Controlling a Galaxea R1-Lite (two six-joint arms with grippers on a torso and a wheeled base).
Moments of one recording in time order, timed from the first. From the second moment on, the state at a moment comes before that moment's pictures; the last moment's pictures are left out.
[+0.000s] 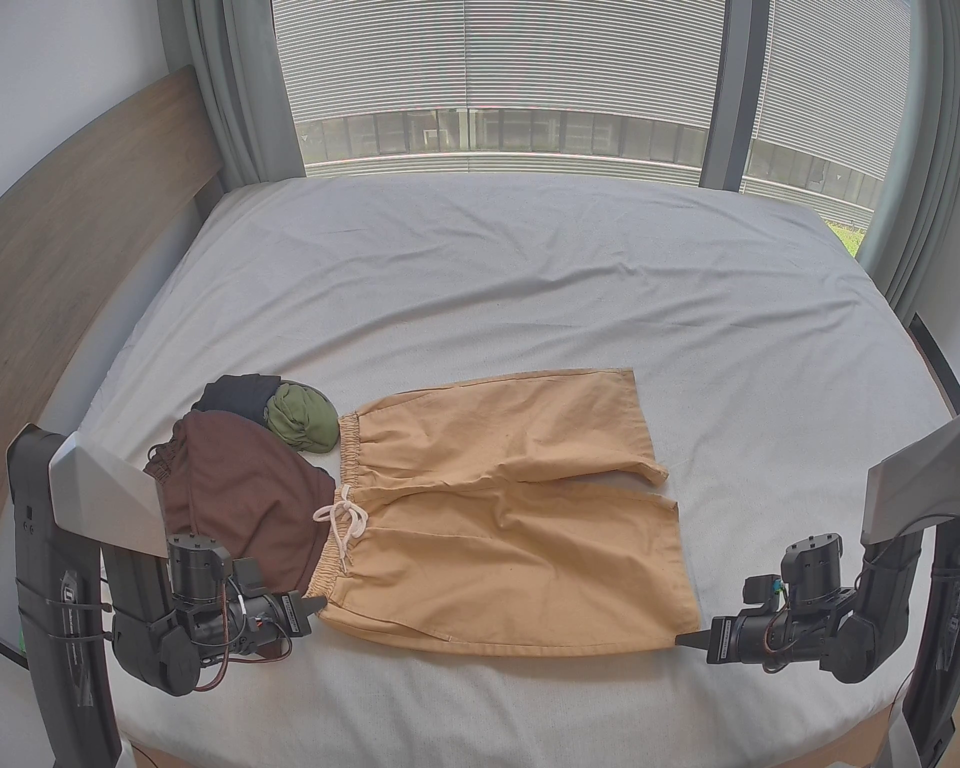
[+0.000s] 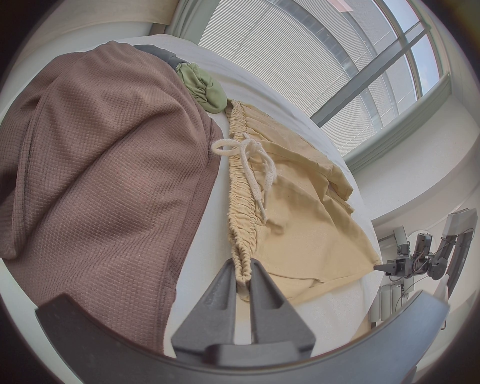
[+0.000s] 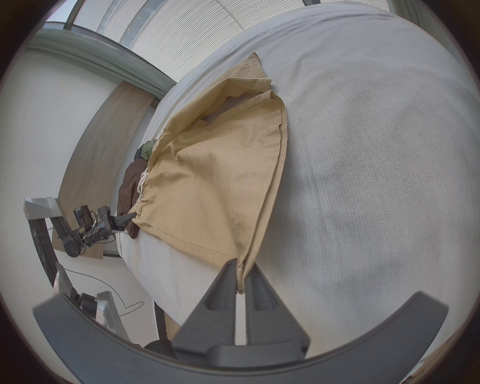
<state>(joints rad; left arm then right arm) -0.11 2.40 -0.29 -1.46 -0.37 -0.36 0.22 2.25 -0.16 -1.27 0.41 0.39</state>
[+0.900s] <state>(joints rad) -0.10 2.42 -0.28 -1.54 -0.38 -0.37 0.15 2.36 -0.19 -1.54 0.41 0.37</state>
